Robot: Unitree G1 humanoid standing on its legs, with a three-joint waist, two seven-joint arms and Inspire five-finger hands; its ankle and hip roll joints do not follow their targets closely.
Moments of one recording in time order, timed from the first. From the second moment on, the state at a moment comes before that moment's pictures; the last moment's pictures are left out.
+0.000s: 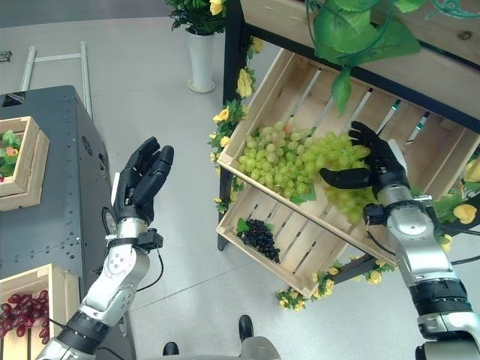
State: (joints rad) left arm -0.13 0.40 -0.32 -0.02 -0.51 -0.27 0.46; right arm -0.29 -0.84 0.04 0.15 0.49 -0.04 -0.05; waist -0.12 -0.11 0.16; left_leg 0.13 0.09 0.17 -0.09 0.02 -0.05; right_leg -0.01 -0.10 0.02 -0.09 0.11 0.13
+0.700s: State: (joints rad) left arm -0.12 0.38 -0.30 -0.02 -0.50 -0.27 0.44; right arm -0.29 -0.68 0.02 -0.17 0.69 -0.12 0.07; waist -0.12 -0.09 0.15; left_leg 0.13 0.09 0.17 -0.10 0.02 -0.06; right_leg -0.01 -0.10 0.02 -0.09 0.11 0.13
